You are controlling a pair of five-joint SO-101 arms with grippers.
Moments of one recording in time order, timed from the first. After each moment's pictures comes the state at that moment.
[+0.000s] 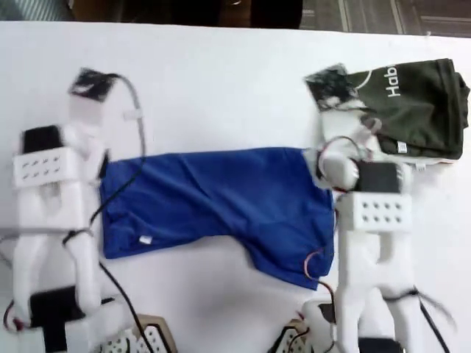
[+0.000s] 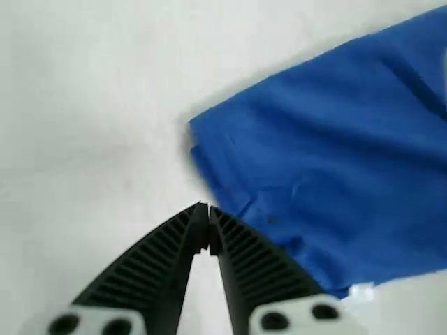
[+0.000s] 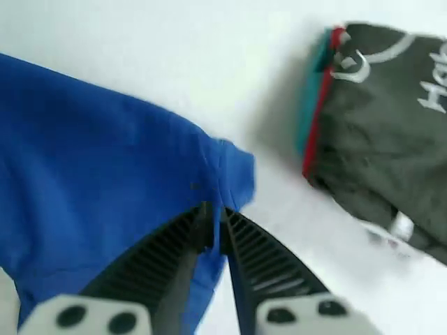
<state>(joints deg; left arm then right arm) -18.3 -12.3 18.7 74.4 -23.2 -4.0 -29.1 25.3 66.1 25.5</state>
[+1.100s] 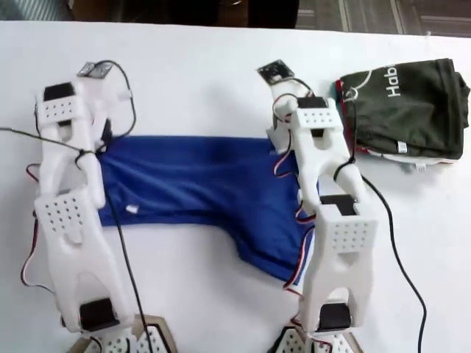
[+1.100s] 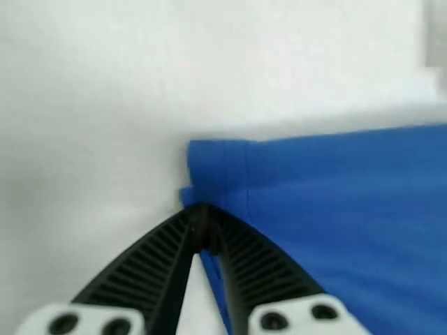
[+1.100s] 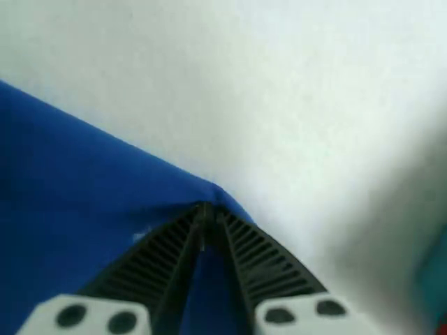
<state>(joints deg) -23.2 56.3 -52.5 90.2 -19.7 -7.5 37.1 -19.3 64.7 25.2</state>
